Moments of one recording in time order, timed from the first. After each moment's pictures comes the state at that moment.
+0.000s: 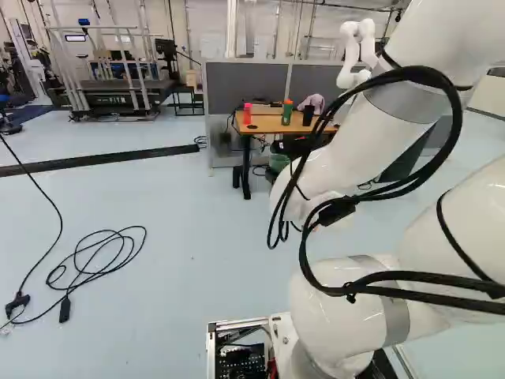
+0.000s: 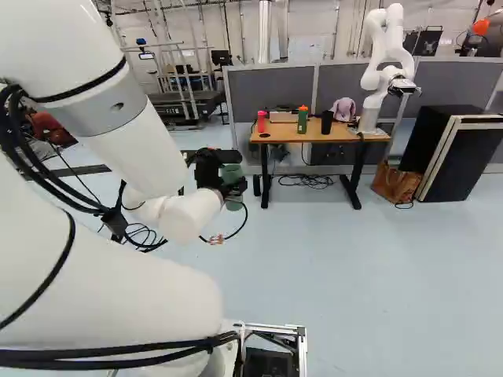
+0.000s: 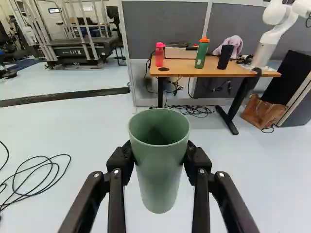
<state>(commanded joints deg) 0.0 16.0 -5.0 0.0 50.0 0.0</state>
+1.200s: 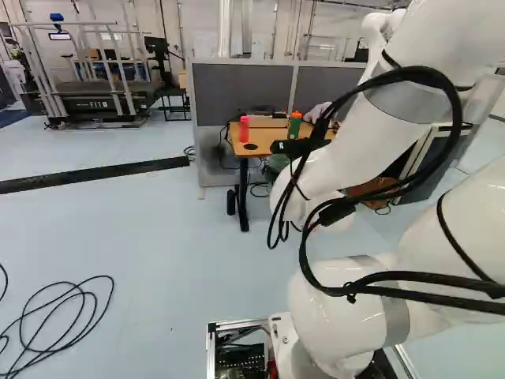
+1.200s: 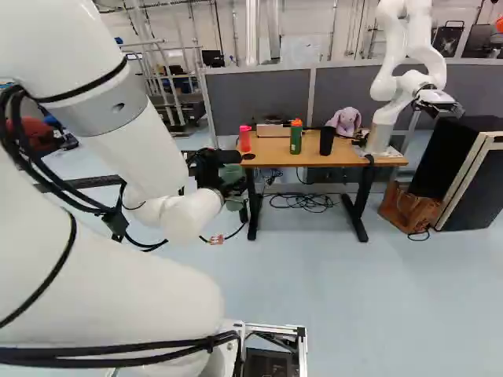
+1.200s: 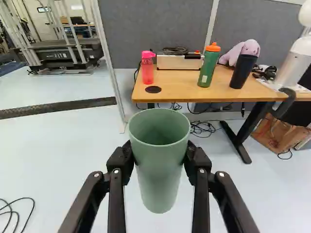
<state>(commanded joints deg) 0.0 16.0 -5.0 0.0 50.0 0.0</state>
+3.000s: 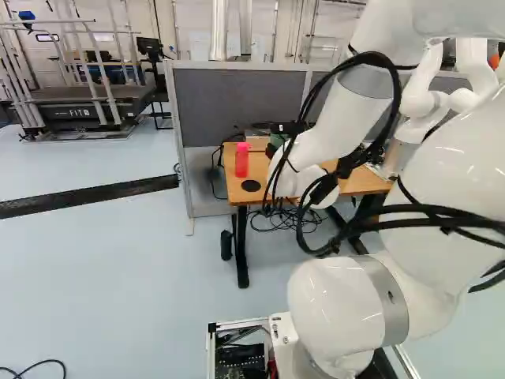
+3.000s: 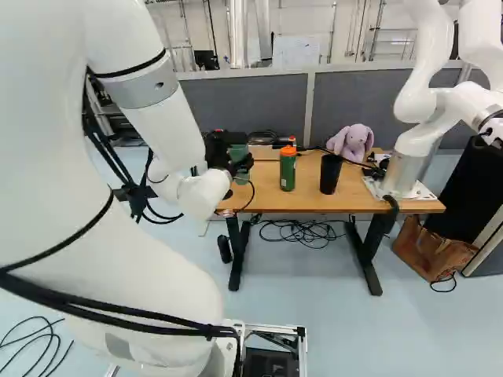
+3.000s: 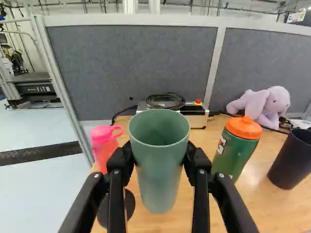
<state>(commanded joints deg) -1.8 3.3 -16.6 0.3 62.7 0.0</state>
